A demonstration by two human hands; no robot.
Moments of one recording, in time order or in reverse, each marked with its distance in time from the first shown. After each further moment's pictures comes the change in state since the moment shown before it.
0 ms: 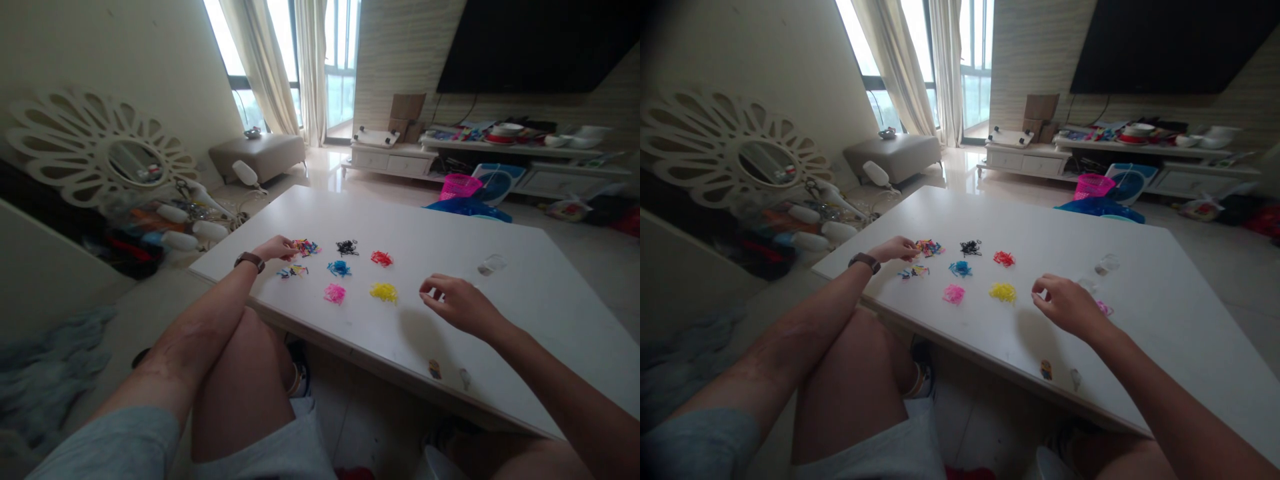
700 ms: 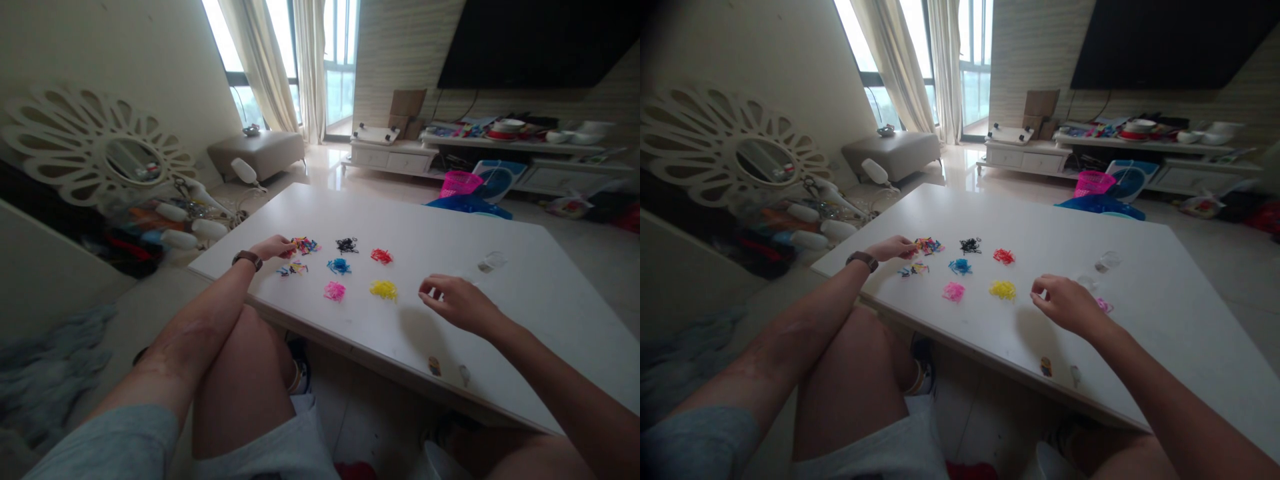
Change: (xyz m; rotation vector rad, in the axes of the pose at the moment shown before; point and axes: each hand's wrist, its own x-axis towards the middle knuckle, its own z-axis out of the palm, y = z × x) left_hand 0.005 -0.008 0.000 -0.125 -0.002 -0.068; right_hand -0.001 0.001 0.002 -0.025 -0.063 -0.005
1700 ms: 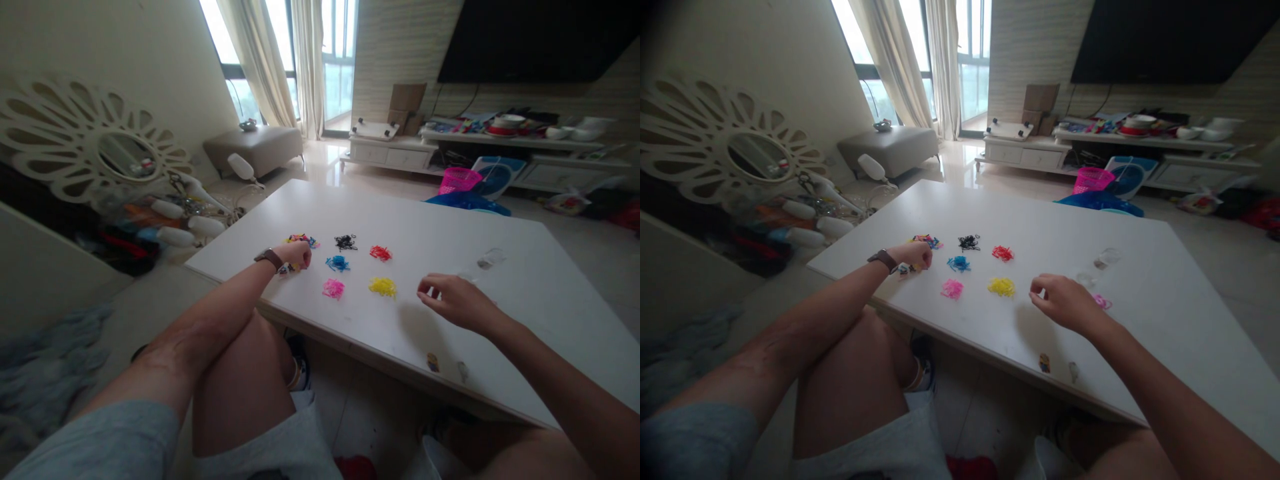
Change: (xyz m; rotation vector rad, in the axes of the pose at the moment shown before) left_hand 0.018 0.019 0.049 0.742 -0.283 0.199; right_hand 0.001 -0.001 0.000 0.013 -0.054 0.007
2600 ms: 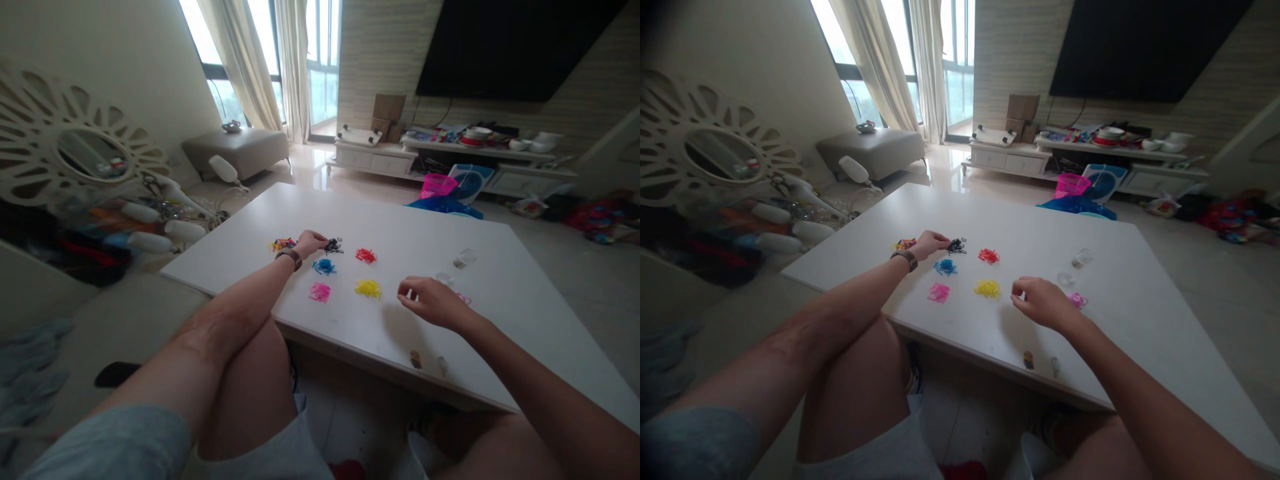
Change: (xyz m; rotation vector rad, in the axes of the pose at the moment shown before) left_hand 0.065 0.074 0.016 -0.846 0.563 -0.176; right_hand 0.001 0.001 0.006 0.023 -0.019 -0.034
